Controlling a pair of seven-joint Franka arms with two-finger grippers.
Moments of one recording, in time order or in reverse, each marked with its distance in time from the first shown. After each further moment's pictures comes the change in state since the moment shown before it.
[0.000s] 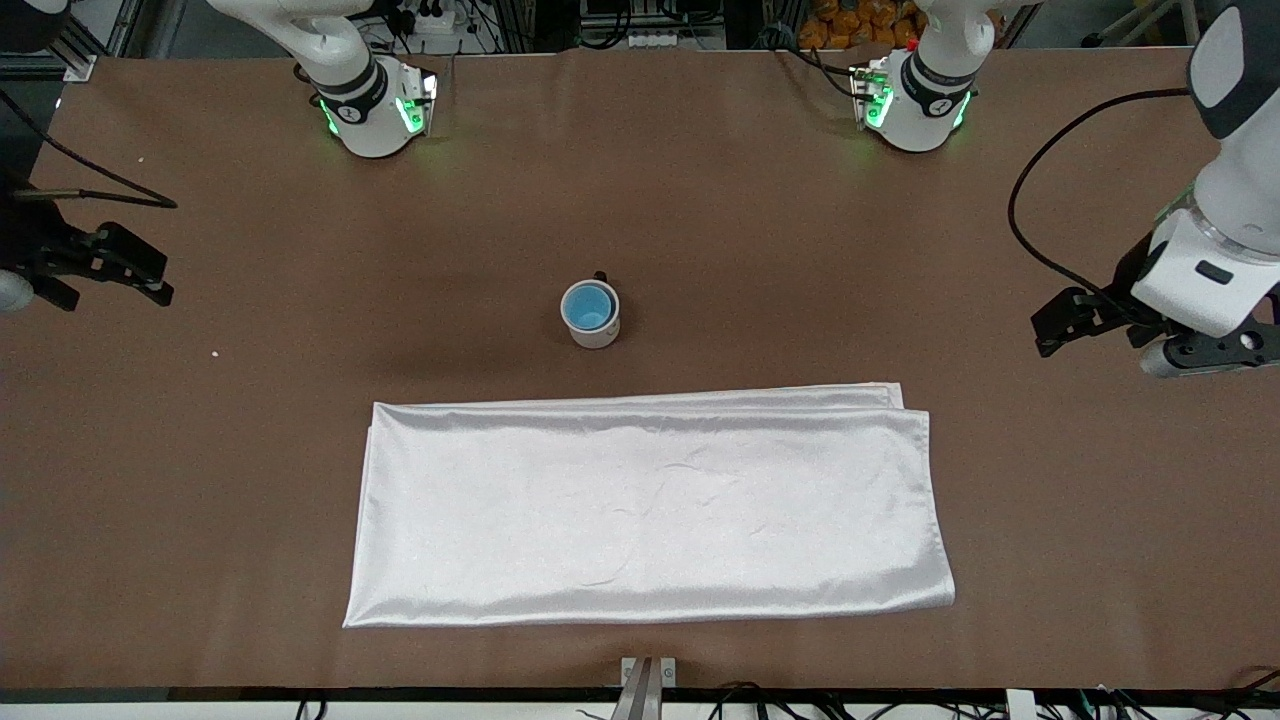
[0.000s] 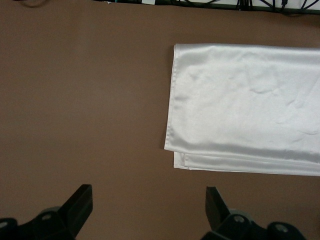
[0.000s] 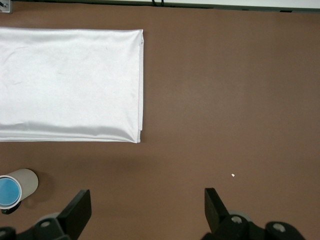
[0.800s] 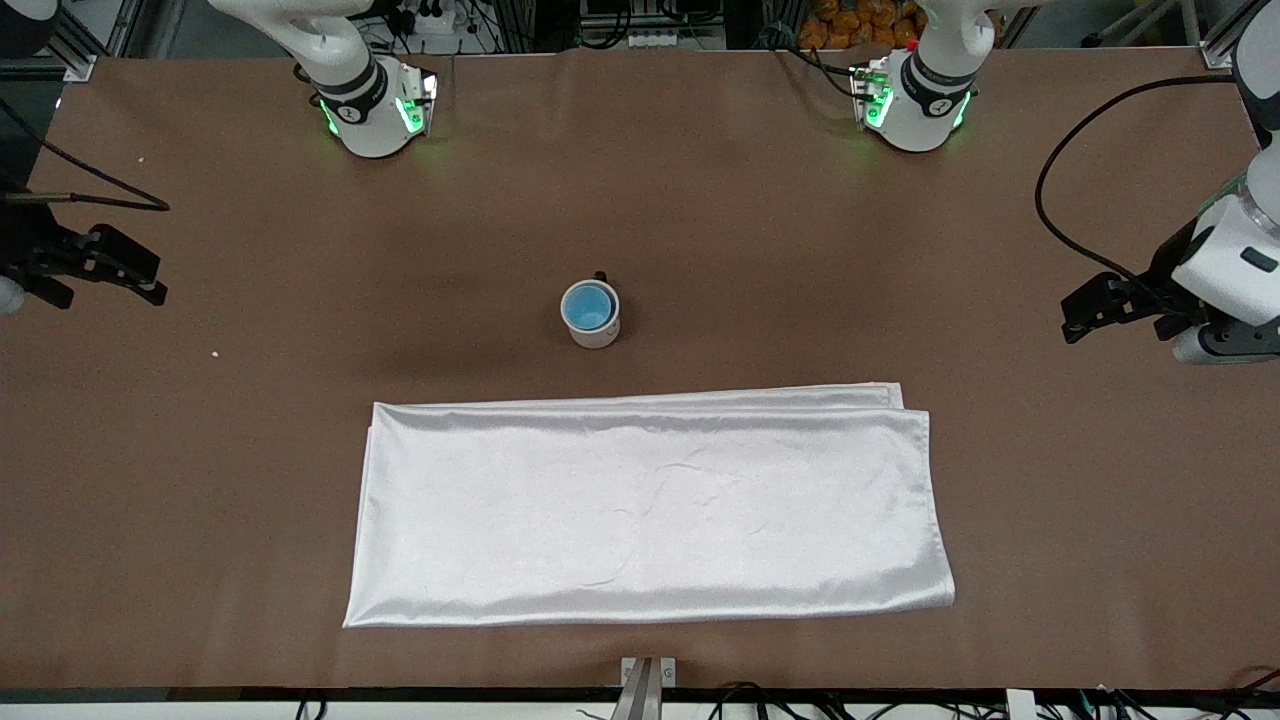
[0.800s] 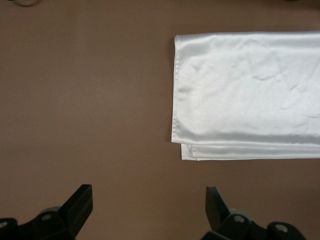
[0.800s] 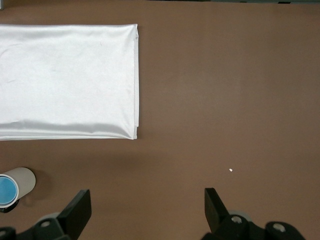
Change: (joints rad) left arm -0.078 -0.026 0.140 -0.016 -0.055 -0.022 0.125; right arm -0.015 0.004 0.000 0.000 0.000 -0.015 0.000
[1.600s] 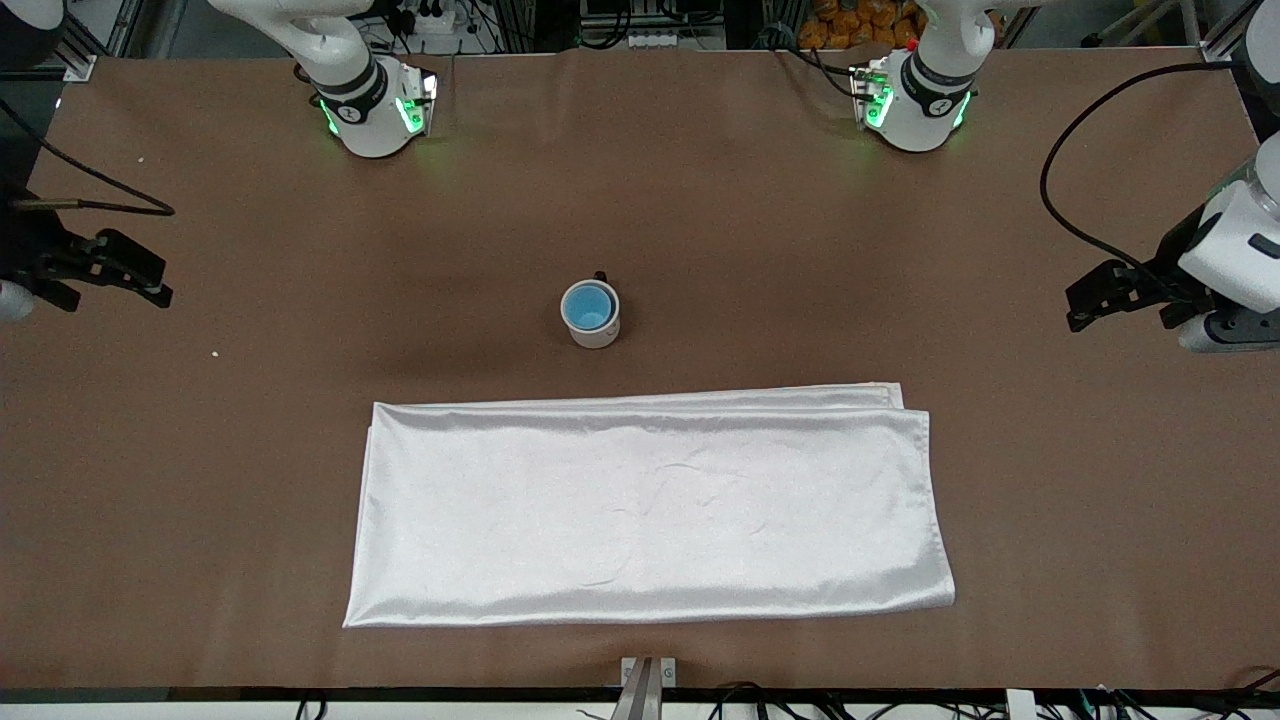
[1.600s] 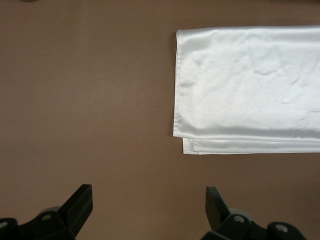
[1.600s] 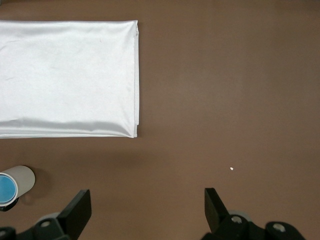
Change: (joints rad) left arm -0.004 -0.019 0.005 0.000 0.000 -0.034 0.003; right arm 0.000 0.008 0.002 -0.001 0.000 -0.003 0.000
